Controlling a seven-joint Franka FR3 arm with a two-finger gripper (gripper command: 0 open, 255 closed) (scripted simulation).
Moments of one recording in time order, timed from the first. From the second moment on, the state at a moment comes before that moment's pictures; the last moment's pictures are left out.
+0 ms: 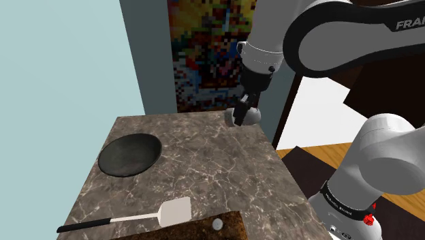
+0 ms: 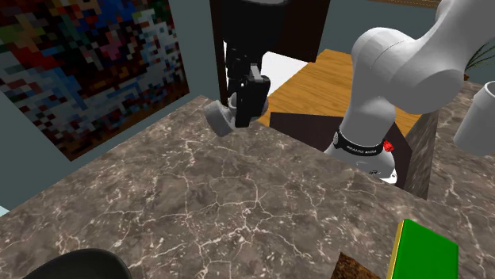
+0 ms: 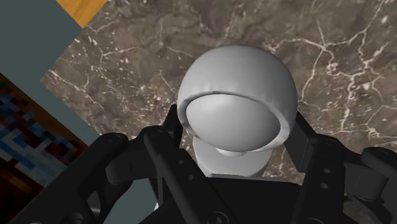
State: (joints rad) arm 0.20 -0.76 0.32 -2.61 0.12 2.01 0.06
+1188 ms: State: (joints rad) arm 0.11 -0.01 0.67 -1.96 -0.16 2.03 0.49
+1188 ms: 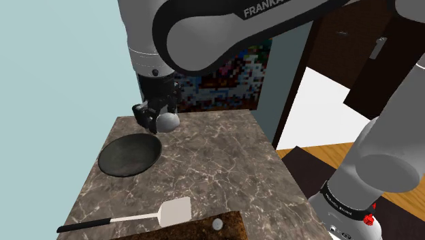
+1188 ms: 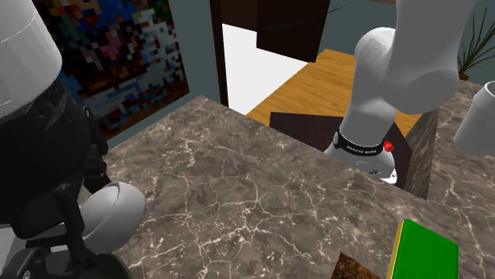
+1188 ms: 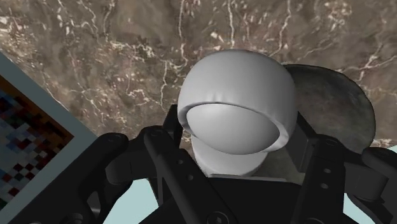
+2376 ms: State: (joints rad) arm 0.27 0.41 0.66 -1.61 -0.44 1.98 0.71
